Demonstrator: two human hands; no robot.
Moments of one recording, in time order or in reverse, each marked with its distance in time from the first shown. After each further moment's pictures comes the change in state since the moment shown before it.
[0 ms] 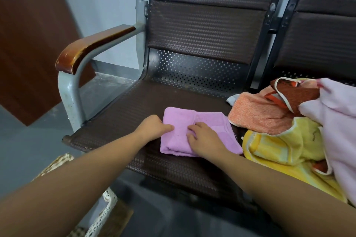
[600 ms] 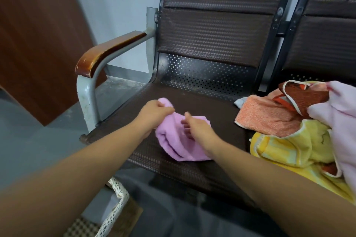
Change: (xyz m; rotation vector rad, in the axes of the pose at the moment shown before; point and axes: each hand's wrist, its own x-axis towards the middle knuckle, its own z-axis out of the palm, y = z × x) left_hand -0.034 0.020 -0.047 -0.364 0.198 0.111; right_hand 0.004 -0.061 -0.018 0.919 -0.040 0.261
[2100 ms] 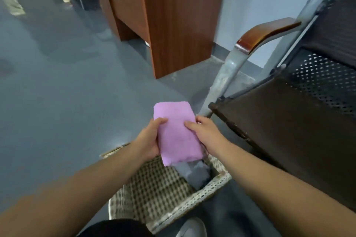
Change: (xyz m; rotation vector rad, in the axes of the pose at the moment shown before) left_hand -0.180 -0.249 -0.210 -1.213 0.296 -0.489; right_hand -0.064 -0.005 0.320 -0.122 -0.528 -0.099
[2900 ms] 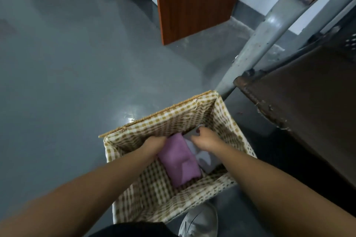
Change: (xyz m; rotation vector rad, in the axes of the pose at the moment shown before) left_hand 0.103 -0.103 -0.124 0.539 0.388 -0.156; right_hand 0.054 0.101 0.041 -0.687 -0.244 0.242
